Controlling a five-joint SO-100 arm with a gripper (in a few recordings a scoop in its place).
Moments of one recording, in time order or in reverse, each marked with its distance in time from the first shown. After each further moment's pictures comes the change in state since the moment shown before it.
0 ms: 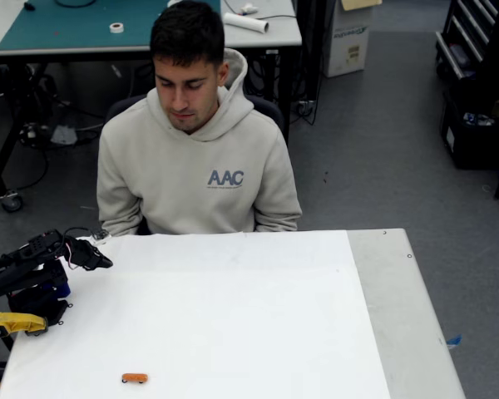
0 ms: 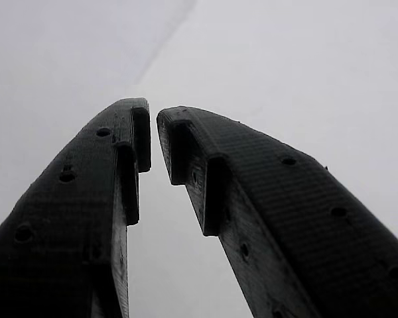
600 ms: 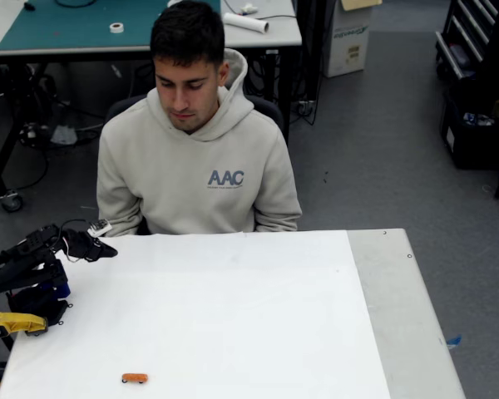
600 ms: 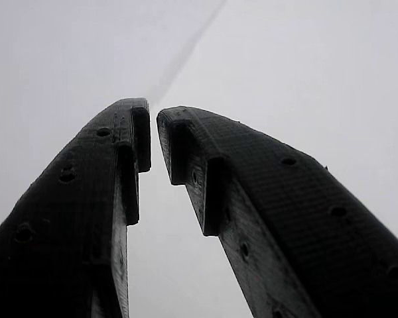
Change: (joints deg) arm 1.2 -12.7 -14.1 -5.0 -0.4
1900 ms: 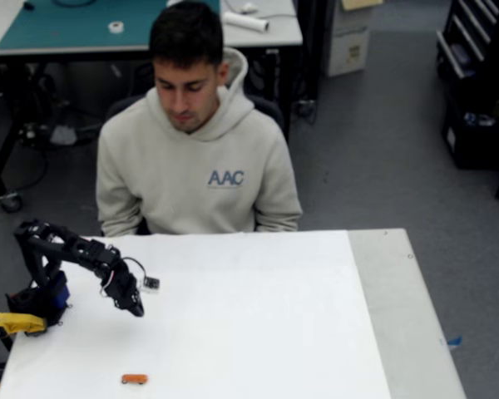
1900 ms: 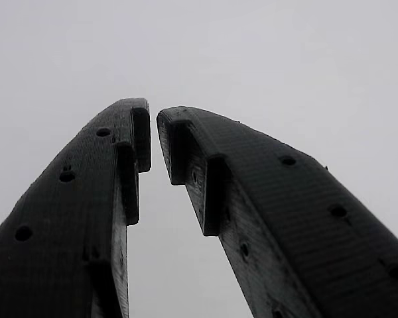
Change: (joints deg) arm 47.2 -76.0 -47.6 -1.8 -15.6
